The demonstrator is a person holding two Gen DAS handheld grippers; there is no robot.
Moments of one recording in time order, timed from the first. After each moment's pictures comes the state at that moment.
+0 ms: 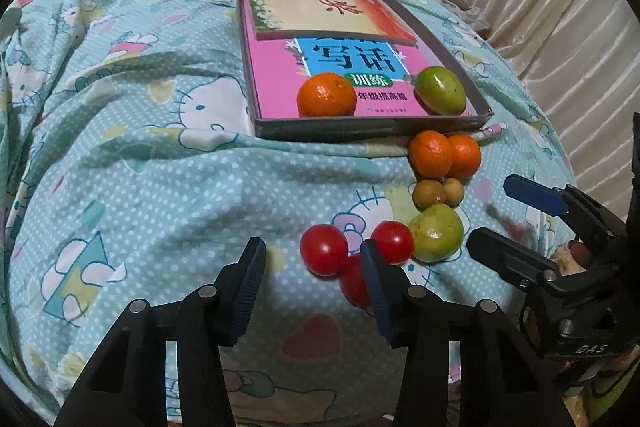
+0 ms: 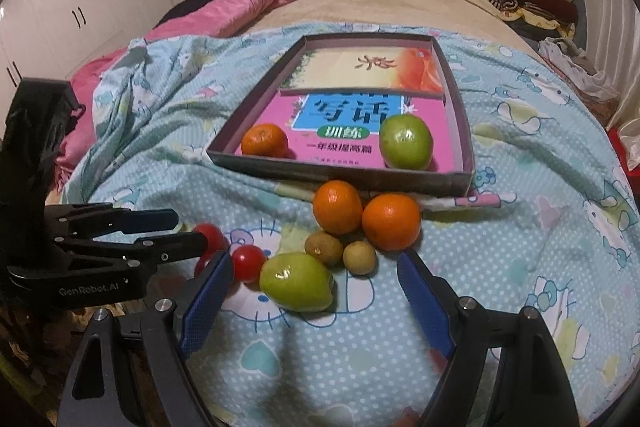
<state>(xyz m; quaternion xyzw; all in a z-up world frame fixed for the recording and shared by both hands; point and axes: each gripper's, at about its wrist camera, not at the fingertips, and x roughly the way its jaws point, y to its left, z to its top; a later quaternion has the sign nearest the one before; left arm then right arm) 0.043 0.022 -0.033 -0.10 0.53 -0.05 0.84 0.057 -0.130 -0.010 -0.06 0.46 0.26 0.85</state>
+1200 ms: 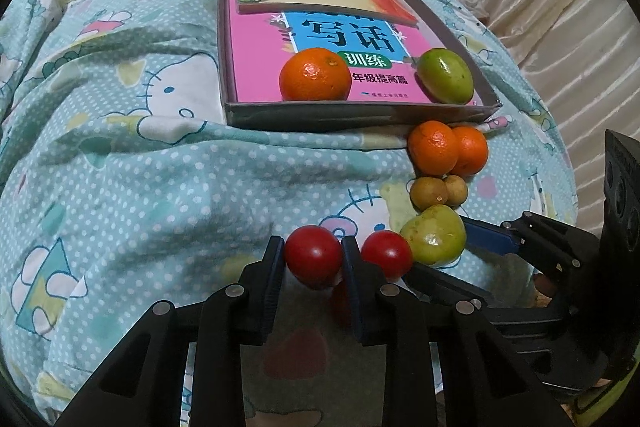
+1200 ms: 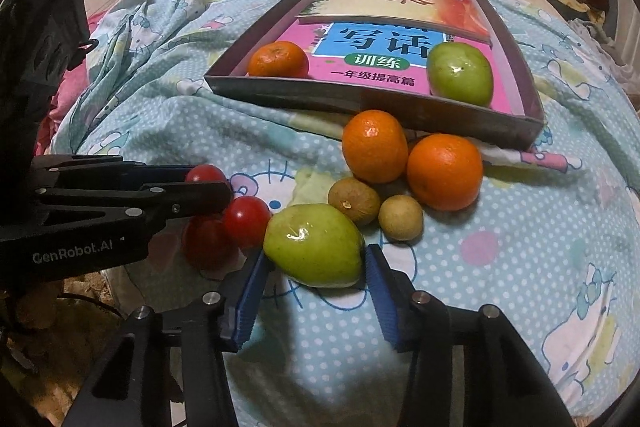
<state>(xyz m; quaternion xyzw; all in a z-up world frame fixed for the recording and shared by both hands) 0.064 0.012 -0.054 -0.11 0.56 -0.07 0.82 0.065 -0.105 -0.053 -0.10 0.53 0.28 0.80</state>
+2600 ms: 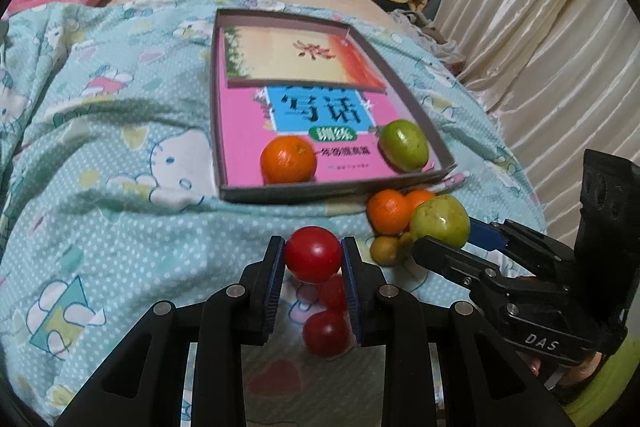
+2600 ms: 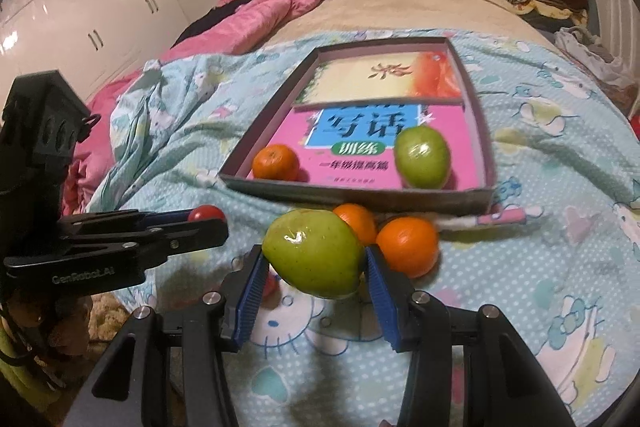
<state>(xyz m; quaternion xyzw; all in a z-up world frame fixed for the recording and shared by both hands) 0.058 0.017 -0.006 -0.14 0.47 -0.09 0.87 0.075 -0.138 -0.011 0.00 0.44 0.30 0.85</state>
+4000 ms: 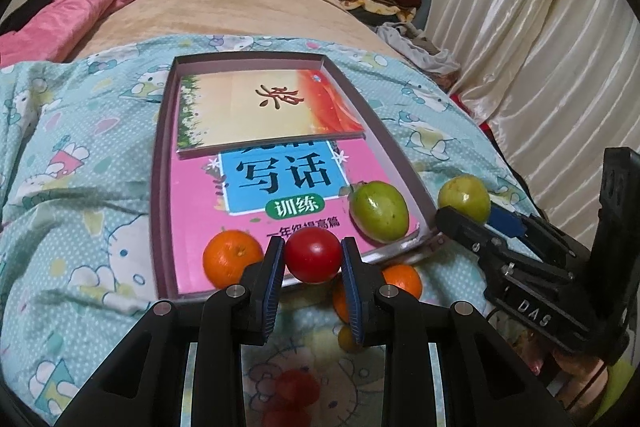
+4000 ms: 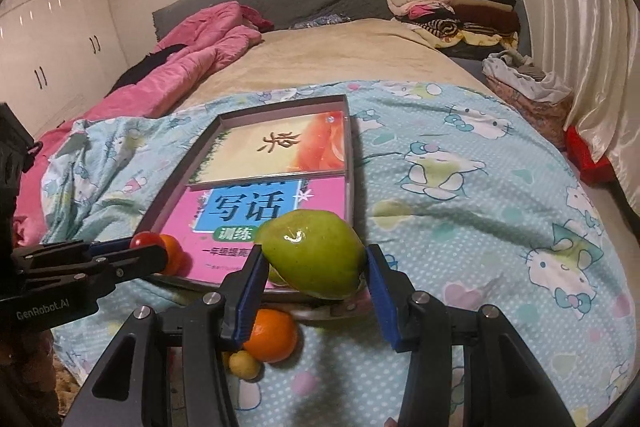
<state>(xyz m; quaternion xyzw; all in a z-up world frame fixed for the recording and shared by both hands) 0.117 -0.022 0.005 -0.10 0.44 -0.09 0.89 0.126 -0.182 0.009 -0.01 0.38 0.17 0.91</state>
